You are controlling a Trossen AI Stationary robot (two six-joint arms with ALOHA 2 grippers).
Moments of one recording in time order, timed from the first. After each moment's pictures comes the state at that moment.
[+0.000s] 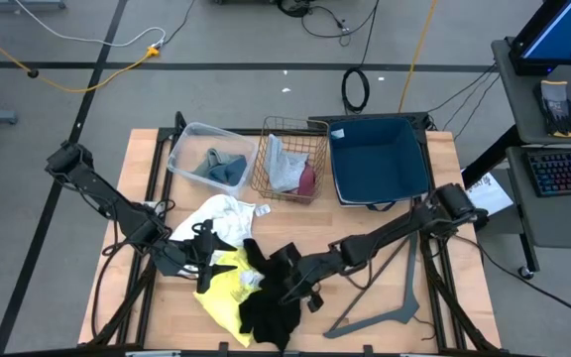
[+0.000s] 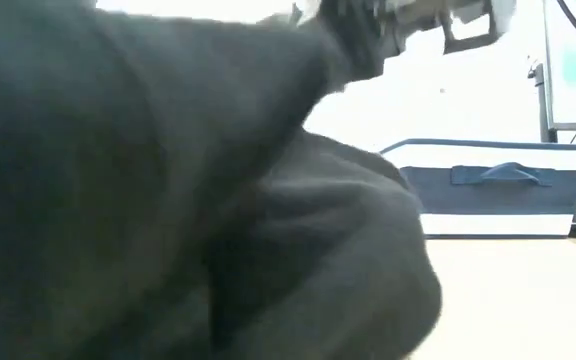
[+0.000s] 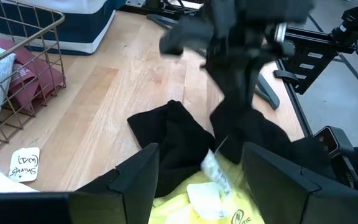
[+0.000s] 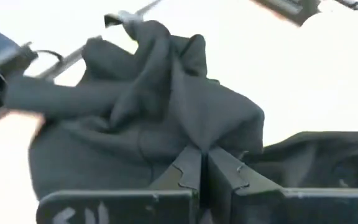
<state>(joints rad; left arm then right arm) -0.69 1.09 0.62 -0.07 -0.58 -0.53 0.38 1.89 1.19 0.13 0.00 -0.25</state>
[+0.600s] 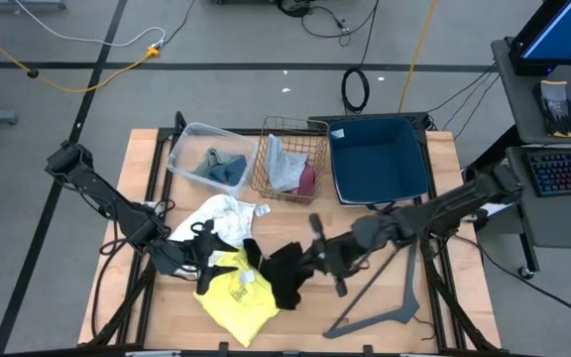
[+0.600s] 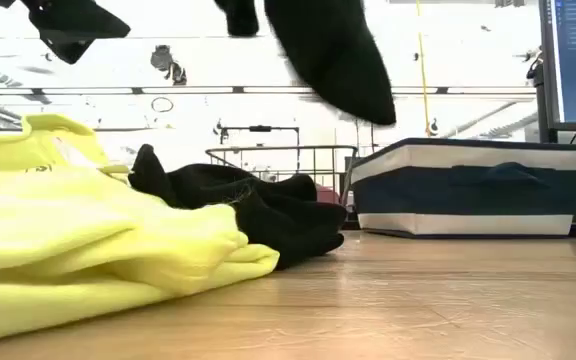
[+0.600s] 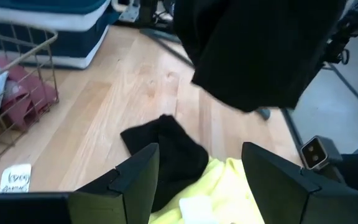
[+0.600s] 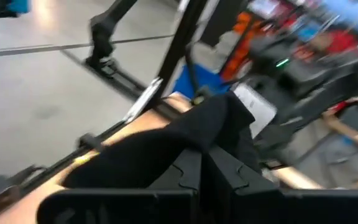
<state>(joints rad) -0.69 1.09 0.62 0.00 -0.57 -0.48 0.38 1.45 1.19 0.11 0.05 -0.42</state>
